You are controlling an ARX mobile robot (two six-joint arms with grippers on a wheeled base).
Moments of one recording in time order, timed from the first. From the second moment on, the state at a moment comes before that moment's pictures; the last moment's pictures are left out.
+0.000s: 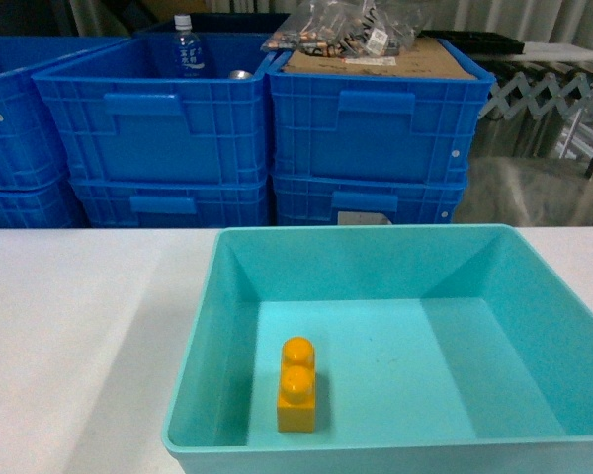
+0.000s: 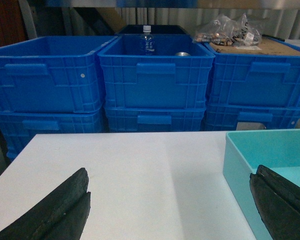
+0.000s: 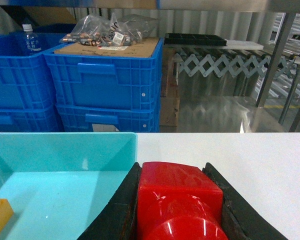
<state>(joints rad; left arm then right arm) 0.00 0.01 0.01 0.00 0.00 0.00 0.00 0.34 0.01 0.33 0.00 0.01</state>
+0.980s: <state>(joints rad) 0.00 0.01 0.01 0.00 0.00 0.00 0.00 0.00 0.01 -0.01 0.00 0.01</state>
